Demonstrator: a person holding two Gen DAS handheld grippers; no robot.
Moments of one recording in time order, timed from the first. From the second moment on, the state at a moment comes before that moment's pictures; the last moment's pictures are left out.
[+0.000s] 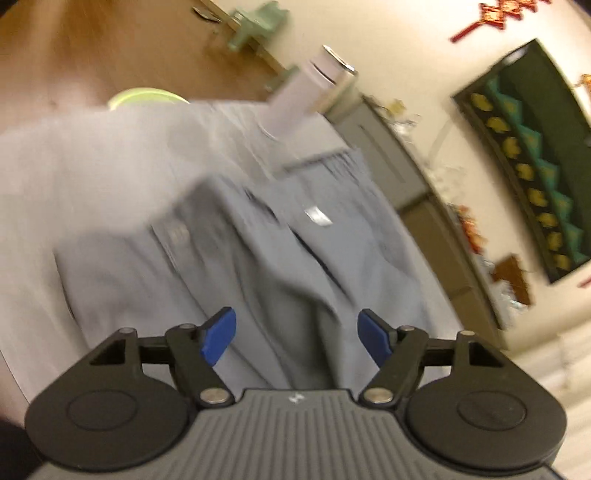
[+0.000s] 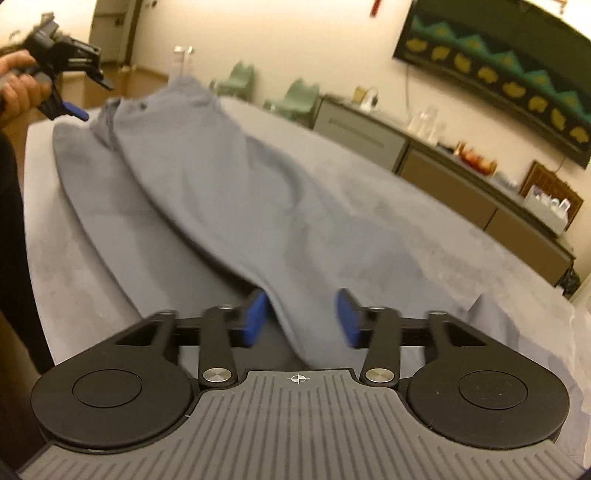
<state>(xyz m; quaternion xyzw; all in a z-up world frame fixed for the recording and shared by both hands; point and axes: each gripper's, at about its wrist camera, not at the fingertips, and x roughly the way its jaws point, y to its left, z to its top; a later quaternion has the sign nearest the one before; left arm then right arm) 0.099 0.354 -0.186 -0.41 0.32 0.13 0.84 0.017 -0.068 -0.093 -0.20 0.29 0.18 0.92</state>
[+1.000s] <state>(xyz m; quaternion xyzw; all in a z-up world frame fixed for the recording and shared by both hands) 0.076 0.352 -0.206 -0.44 0.35 0.11 0.82 -0.086 -0.360 -0.110 0.45 0.24 -0.11 0.85</state>
